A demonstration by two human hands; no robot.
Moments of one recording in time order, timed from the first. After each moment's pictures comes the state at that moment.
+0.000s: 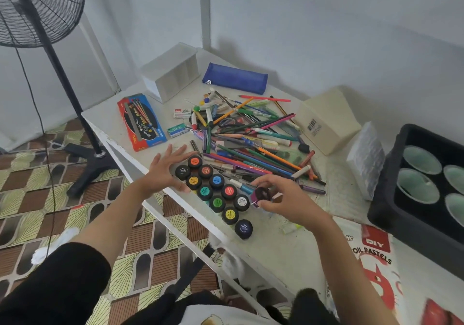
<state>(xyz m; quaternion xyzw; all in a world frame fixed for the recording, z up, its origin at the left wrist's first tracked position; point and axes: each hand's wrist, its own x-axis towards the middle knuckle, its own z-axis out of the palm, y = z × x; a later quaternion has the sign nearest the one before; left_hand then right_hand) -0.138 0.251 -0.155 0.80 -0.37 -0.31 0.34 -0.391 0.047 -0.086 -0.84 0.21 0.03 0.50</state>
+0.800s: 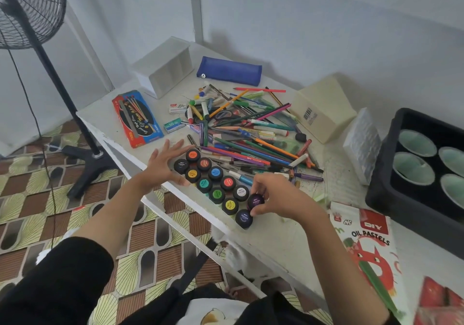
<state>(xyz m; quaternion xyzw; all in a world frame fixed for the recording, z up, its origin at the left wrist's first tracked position) -0.138 0.251 -0.157 0.80 -0.38 -0.31 0.36 -0.383 0.068 -0.075 -0.90 0.20 0.14 0.35</state>
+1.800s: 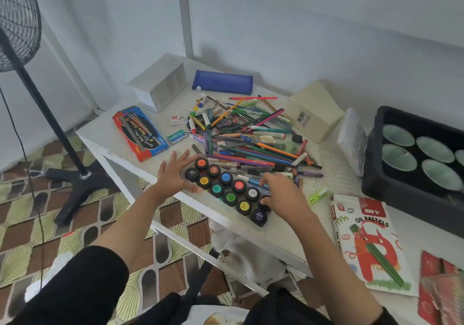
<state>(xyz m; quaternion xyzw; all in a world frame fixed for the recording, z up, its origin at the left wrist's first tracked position) -0.140 0.253 -0.155 0.81 -0.40 -0.29 0.33 -0.371 0.105 -0.084 -0.90 0.37 0.08 0.19</state>
